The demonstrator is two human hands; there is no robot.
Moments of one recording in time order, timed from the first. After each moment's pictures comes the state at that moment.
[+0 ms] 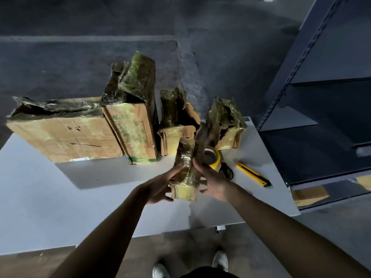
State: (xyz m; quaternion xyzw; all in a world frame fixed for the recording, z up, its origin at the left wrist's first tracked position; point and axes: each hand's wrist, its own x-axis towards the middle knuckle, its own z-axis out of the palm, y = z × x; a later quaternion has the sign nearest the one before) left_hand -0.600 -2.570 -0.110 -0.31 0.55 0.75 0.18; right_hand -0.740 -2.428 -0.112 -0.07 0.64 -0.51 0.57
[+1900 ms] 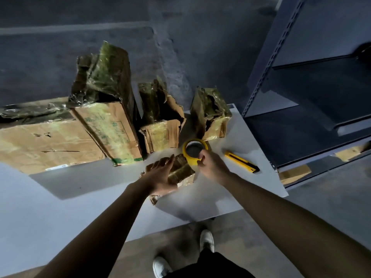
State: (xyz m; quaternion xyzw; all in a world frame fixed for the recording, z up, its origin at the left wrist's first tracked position) left_hand -0.633 -2.580 -0.129 -0.17 0.92 0.27 0.22; right_hand -0.782 -2.419 -0.131 -0.30 0.90 -0.22 0.22
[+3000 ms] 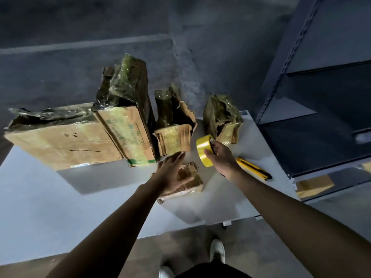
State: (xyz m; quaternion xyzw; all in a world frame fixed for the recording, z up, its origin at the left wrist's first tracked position) left_hand -0.625 -2.560 -0.093 -0.18 0.95 0.25 0.07; right_hand -0.782 -2.425 -0.092 -0.23 0.80 -0.49 0.27
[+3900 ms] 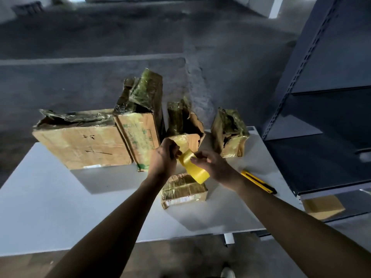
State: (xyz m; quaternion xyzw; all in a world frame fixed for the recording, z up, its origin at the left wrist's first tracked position) left_hand -0.630 -2.576 -0.054 -0.29 0.85 0.31 -0.31; right_hand -0.746 -2.432 -0.042 -0.35 0.68 -0.52 0.38
